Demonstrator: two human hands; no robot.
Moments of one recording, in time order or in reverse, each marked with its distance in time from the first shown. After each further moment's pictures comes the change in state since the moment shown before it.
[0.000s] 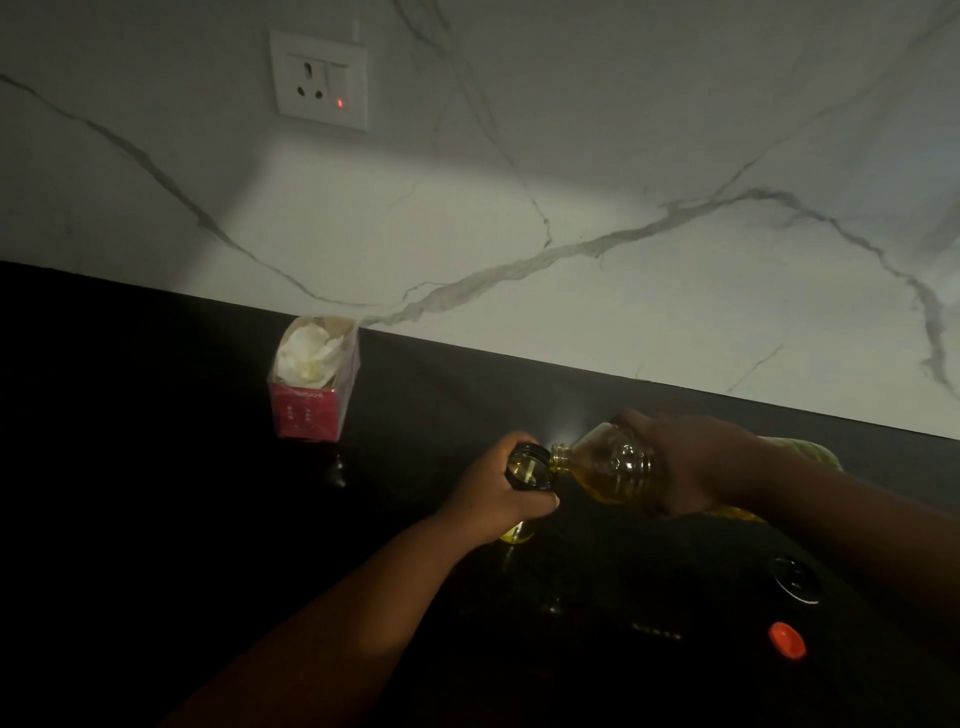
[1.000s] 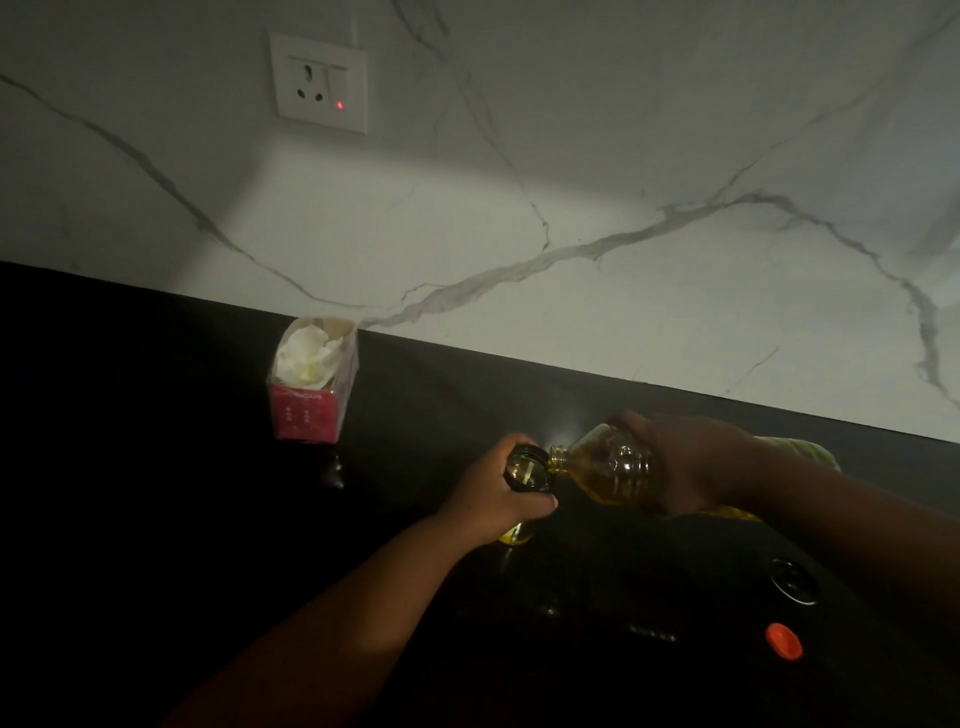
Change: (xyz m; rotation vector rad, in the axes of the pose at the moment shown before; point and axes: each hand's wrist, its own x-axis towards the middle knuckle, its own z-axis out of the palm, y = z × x) left_hand 0.002 -0.002 0.000 0.001 -0.004 0.008; right_hand 0.001 0.001 -0.001 -0.061 0.002 0.013
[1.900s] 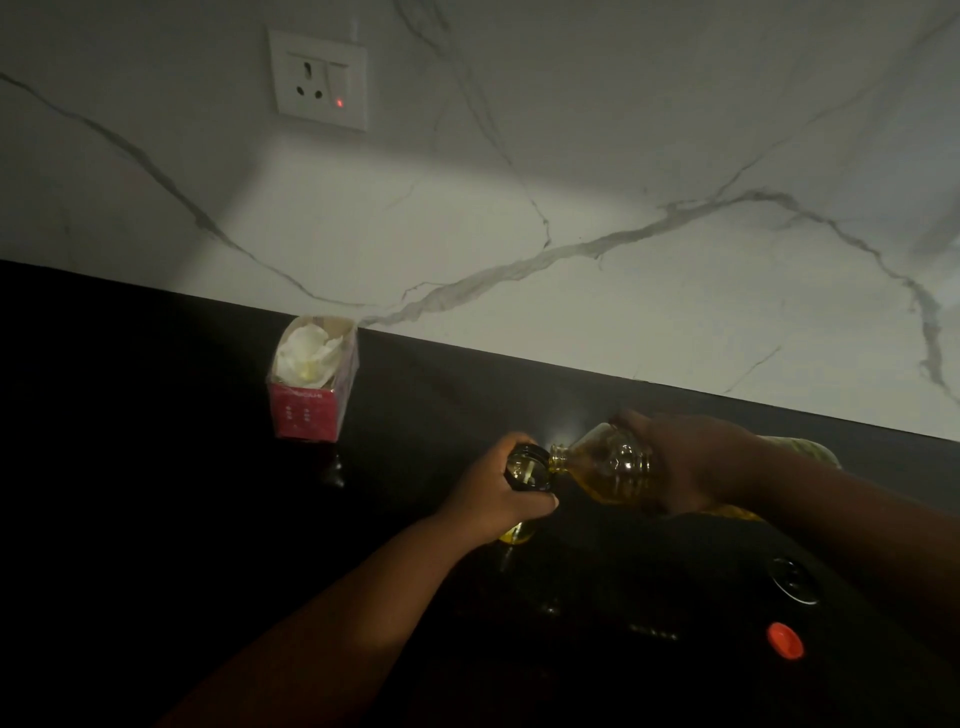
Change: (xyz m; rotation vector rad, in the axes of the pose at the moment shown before) left_hand 0.001 -0.004 0.001 0.005 0.011 -0.012; right_hand 0.001 -0.001 -0.001 0.042 -0.011 -0.013
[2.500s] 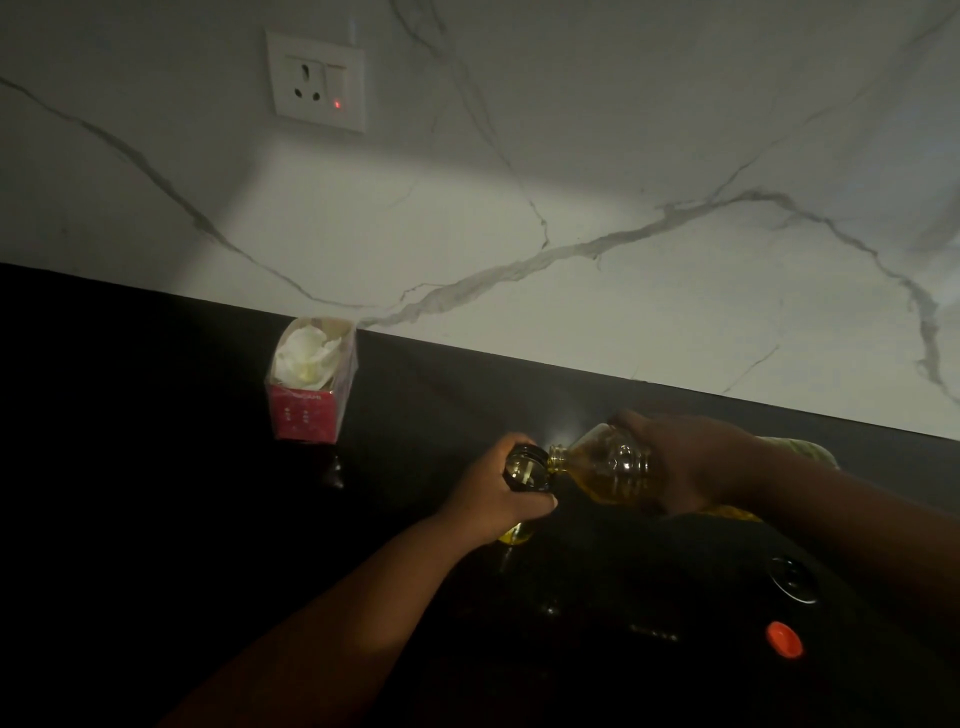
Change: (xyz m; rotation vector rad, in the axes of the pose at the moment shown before) left_hand 0.000 0.000 0.000 -0.015 -0.007 -0.003; right_hand 0.000 0.000 0.000 0.016 -0.004 0.007
